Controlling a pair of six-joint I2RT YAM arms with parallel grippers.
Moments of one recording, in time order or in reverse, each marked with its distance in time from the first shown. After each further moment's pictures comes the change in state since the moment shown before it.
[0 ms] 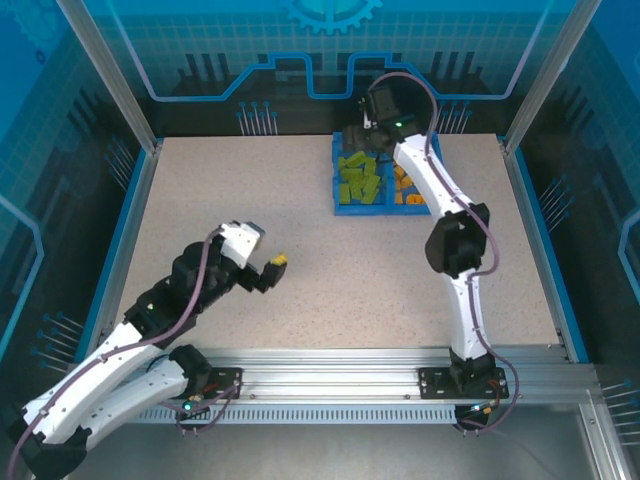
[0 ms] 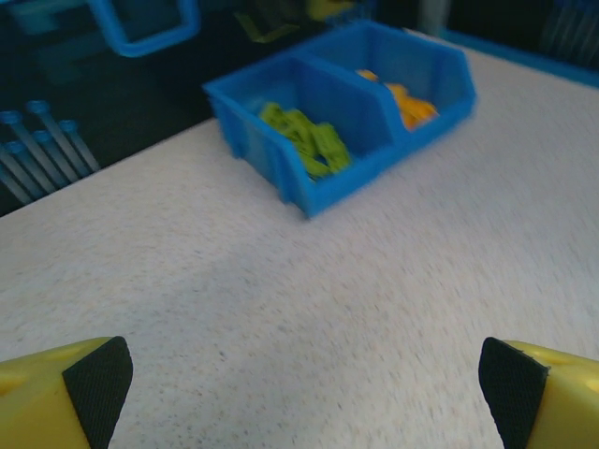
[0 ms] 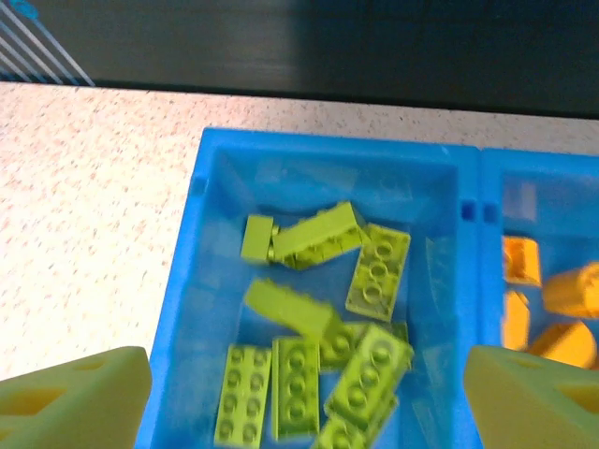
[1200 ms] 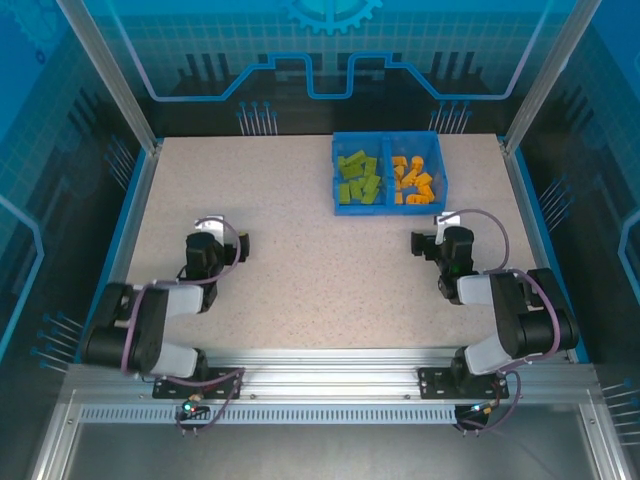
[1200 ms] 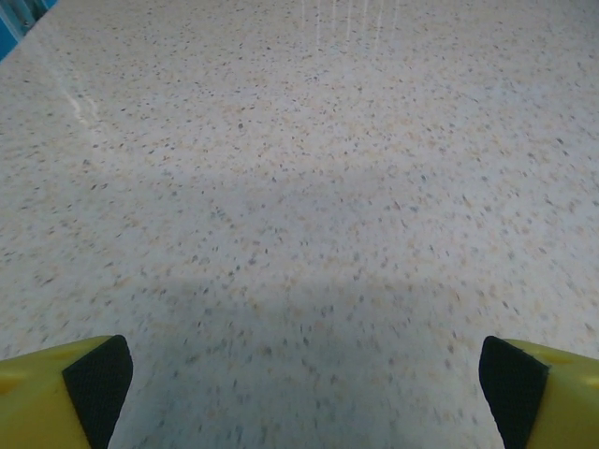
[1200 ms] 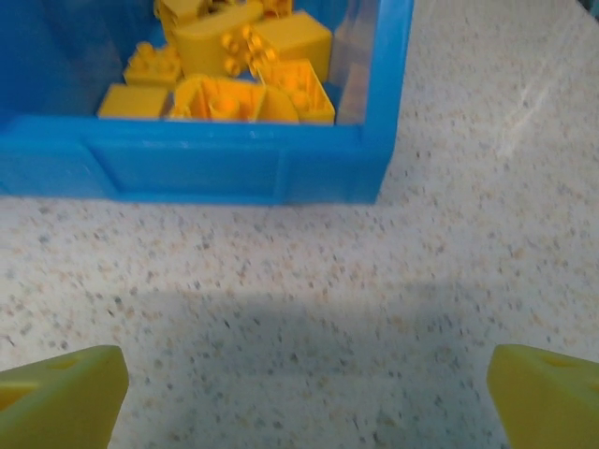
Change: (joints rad) left arm 0.620 0.799 -0.403 1.092 0.085 -0.058; right arm -0.277 -0.721 -1.917 1.513 0.033 -0.232
